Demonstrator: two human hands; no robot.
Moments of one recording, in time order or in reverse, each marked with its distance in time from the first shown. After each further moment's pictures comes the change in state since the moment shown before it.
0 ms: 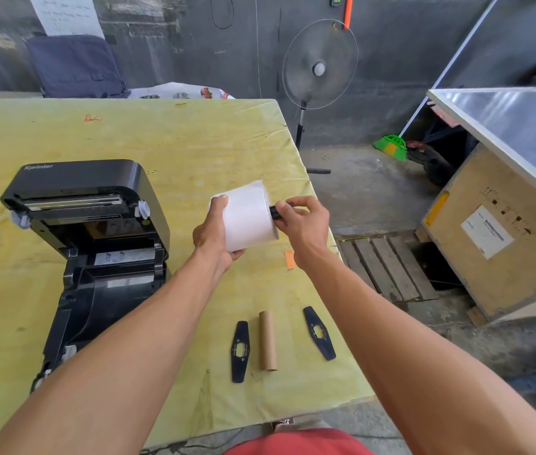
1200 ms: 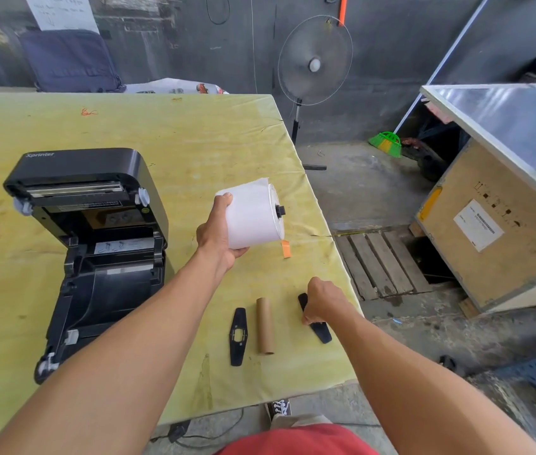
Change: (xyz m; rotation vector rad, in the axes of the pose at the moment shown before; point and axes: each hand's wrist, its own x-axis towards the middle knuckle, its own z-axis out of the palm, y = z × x) left_hand -0.016 -0.015 -0.008 -0.022 -0.086 -0.001; right_hand -0.039 0.086 -0.091 -1.561 -0.472 0.189
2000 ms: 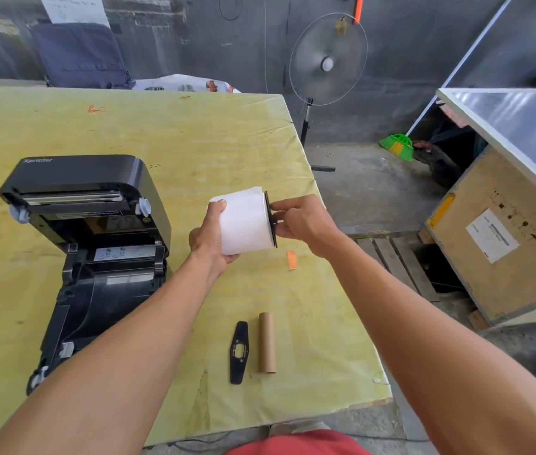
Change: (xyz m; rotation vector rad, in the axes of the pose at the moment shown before) left_hand 0.032 0.010 -0.007 0.018 0.098 0.000; right_hand 0.021 -0.079 -0.129 0.970 0.158 -0.303
